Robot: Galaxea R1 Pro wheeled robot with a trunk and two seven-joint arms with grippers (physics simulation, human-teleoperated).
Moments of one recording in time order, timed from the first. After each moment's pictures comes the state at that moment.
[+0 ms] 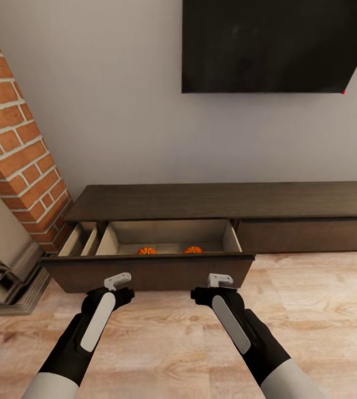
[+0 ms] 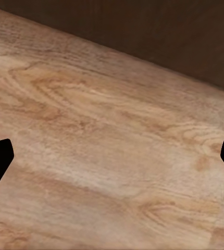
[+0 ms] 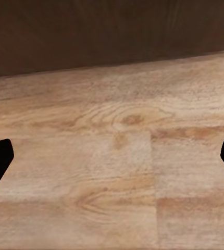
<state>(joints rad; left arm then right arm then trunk) -0.48 -0.04 -0.11 -1.20 0.62 0.77 0.62 -0.55 0.06 0.42 -1.14 -0.67 0.72 -0.54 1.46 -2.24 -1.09</state>
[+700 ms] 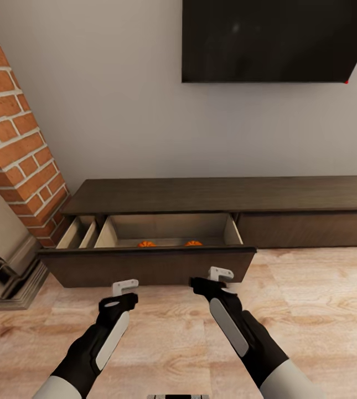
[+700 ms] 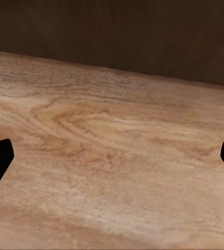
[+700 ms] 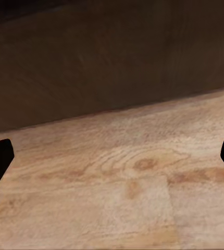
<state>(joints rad) -0.48 -0.02 -0.30 -1.05 0.44 0.48 0.61 -0.55 0.06 0.45 -1.13 -0.66 0.46 -0.52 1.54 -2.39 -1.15</state>
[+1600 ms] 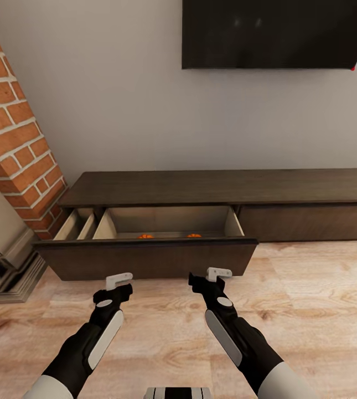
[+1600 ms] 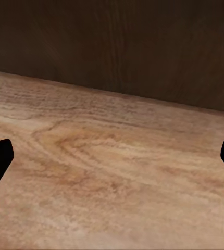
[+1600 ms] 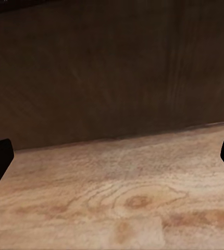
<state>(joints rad) -0.48 0.03 -0.32 -1.08 0.44 0.37 0.60 -0.55 0.06 0.51 -1.02 -0.51 0.19 -0.45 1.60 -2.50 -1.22</state>
